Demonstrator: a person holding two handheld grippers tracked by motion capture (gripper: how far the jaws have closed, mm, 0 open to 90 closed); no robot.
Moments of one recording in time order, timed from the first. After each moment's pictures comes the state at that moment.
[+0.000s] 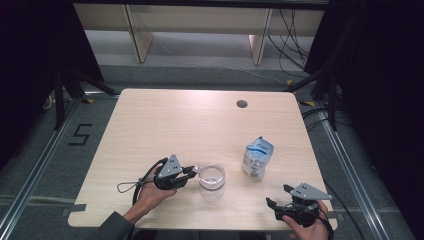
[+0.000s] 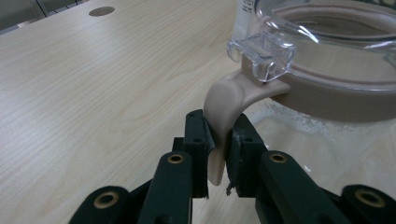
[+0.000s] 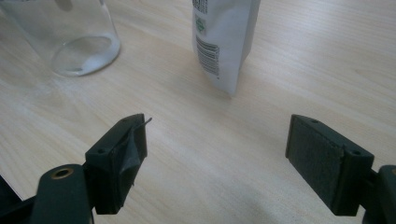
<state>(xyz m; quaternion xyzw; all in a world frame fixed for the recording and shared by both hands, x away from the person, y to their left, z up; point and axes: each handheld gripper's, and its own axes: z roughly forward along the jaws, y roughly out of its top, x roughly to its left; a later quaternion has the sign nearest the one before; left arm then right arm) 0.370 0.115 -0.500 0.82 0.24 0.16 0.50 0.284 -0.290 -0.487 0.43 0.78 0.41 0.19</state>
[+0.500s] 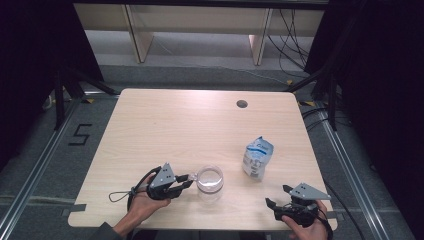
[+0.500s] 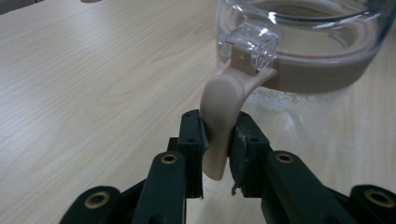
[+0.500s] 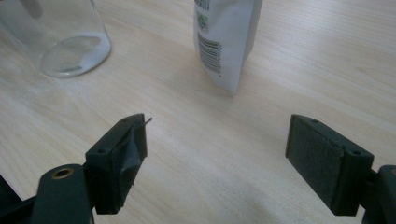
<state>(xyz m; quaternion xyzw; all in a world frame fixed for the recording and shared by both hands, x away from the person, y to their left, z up) 0.340 0.128 -0.499 0.82 0.25 0.14 0.50 0.283 -0.287 -0.487 0.43 0.78 0.40 0.19</state>
